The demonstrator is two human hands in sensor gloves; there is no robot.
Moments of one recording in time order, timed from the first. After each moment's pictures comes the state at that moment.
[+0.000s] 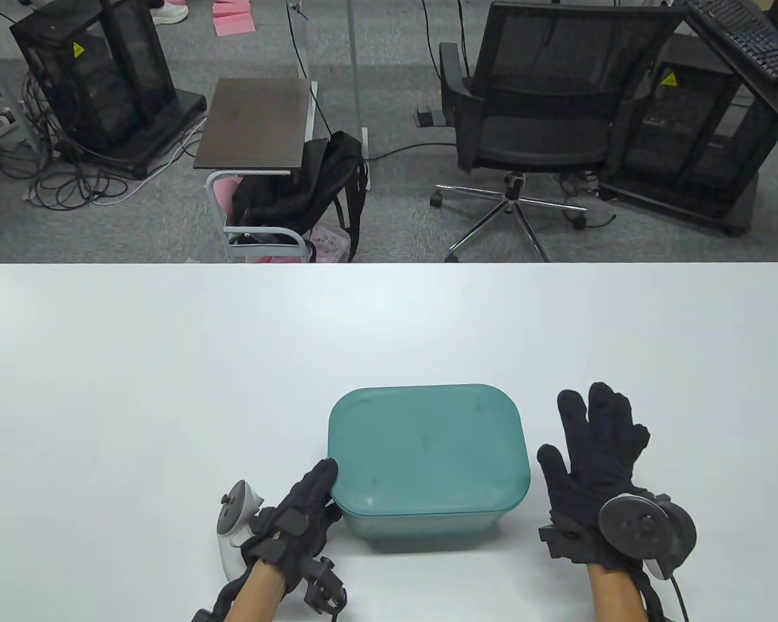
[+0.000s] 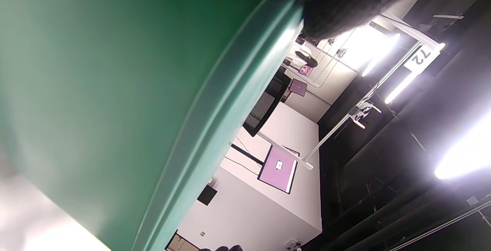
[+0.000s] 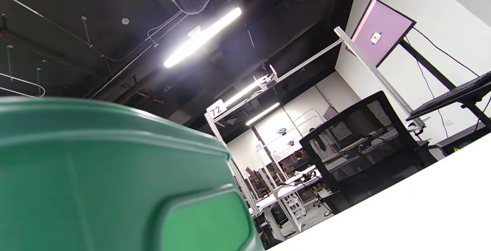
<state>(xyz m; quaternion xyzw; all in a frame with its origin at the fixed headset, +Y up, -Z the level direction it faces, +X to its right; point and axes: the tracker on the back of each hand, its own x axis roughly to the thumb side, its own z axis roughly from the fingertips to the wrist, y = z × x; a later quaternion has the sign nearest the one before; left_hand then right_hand) -0.167 -0.787 -0.238 -0.19 0.01 0.84 0.51 0.239 -0.682 -0.241 0.10 -0.28 0.90 0.31</state>
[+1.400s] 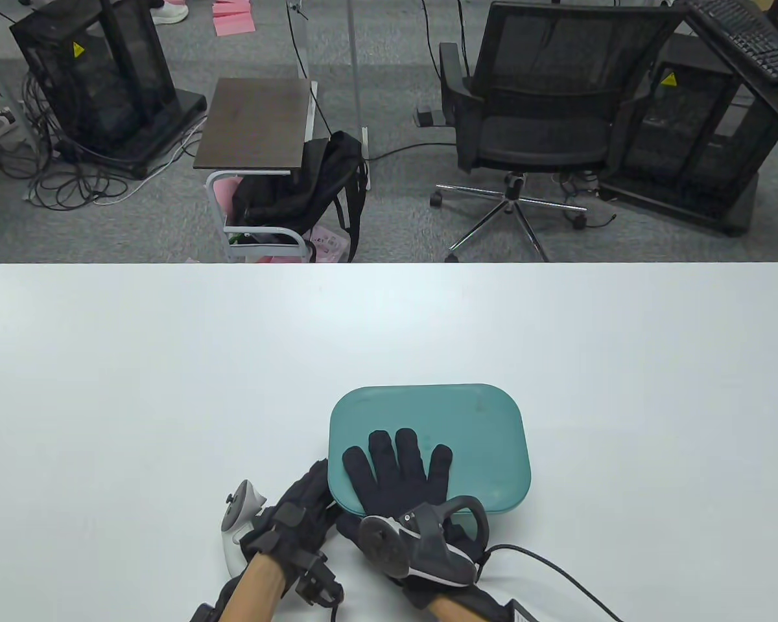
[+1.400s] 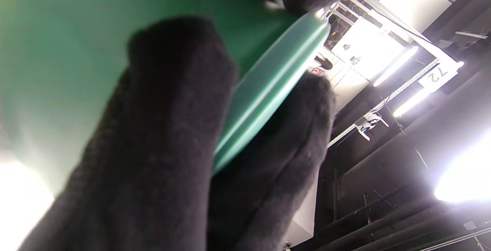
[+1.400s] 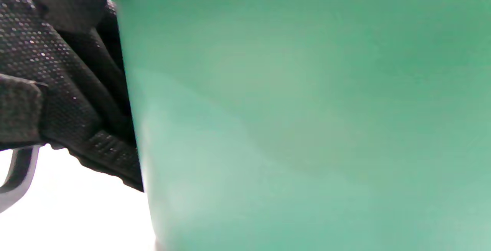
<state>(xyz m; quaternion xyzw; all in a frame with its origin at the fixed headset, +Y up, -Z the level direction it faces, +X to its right) -0.165 -0.796 -0.242 -0.21 0.02 0.86 0.46 0.010 -0.686 -0.213 0.24 -0.07 0.97 0.03</state>
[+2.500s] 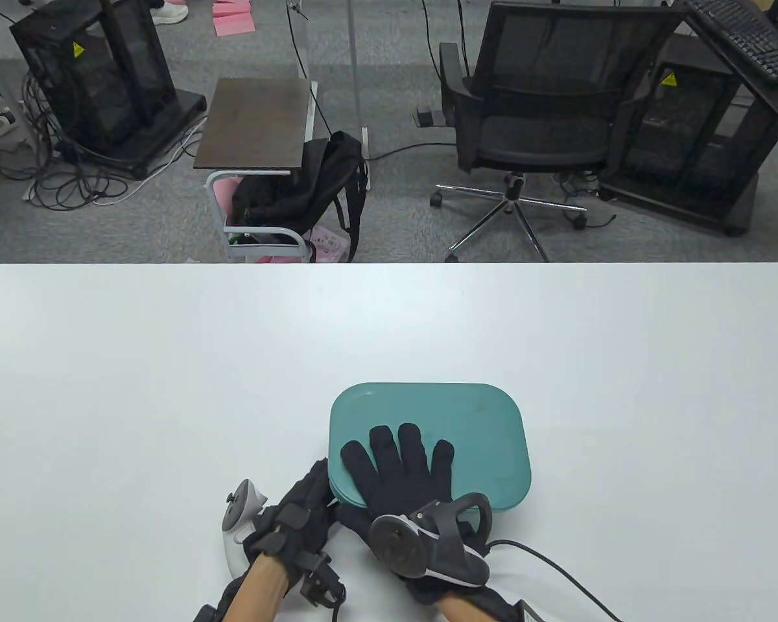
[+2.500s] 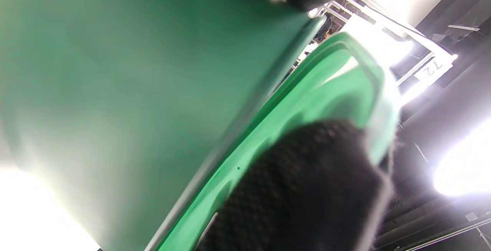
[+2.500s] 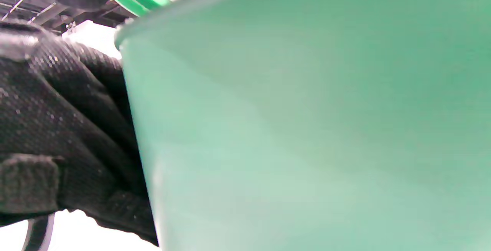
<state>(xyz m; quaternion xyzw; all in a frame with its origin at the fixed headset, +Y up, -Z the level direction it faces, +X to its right) -0.166 -0.802 -0.247 -0.20 0.02 0.86 0.48 0.021 -0.667 -0.213 0.25 -0.10 0.96 0.10</state>
